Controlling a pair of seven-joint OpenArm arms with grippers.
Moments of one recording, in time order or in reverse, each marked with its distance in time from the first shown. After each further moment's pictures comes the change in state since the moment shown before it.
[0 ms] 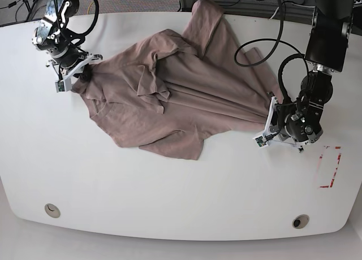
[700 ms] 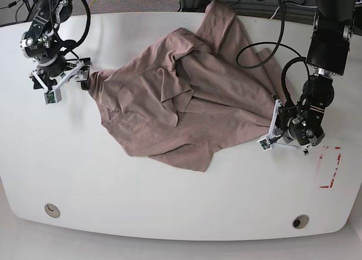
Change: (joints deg) left arm -0.9 -0.3 -0.1 -1.0 1.4 0.0 1.1; right arm 2.5 0.4 2.1 13.4 -1.5 -0.6 -9.2
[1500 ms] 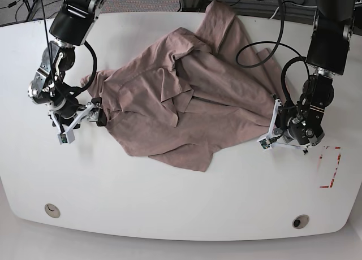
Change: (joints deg) left arm 0.1 0.1 -0.1 0.1 0.0 0.0 0.0; right arm 23.8 1.4 -5.6 -29.1 0.6 4.5 0.1
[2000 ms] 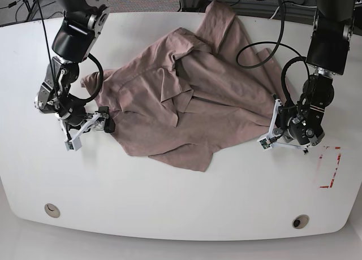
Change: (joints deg) left arm 0.0 -0.1 0.0 0.0 0.0 0.0 0.0; right arm 5.8 -1.4 0.3 -11.3 -0.3 0.4 0.1
